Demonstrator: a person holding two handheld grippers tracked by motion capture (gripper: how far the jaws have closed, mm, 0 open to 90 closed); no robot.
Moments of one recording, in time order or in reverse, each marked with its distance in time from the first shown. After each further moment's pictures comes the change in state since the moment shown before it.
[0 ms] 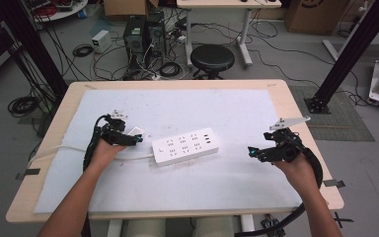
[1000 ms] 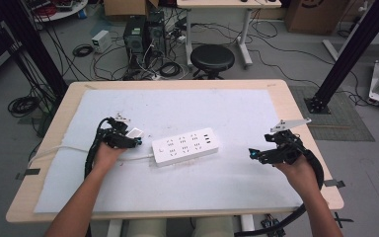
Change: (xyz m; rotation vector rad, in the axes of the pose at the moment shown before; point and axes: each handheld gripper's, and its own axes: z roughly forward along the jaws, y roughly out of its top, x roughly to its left) left arm -0.004 -0.006 -0.003 0.053 -0.006 -0.012; right arm 0.001 -0.005 -0.002 0.008 0.001 -0.001
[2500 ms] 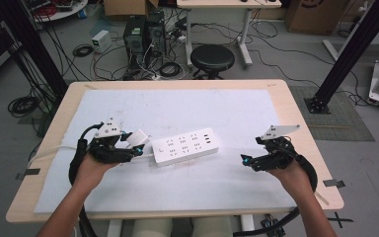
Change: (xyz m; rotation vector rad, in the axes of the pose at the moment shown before) left arm -0.068 0.000 -0.105 -0.250 -0.186 0.228; right arm 0.025 0.000 0.008 -0.030 0.030 -0.108
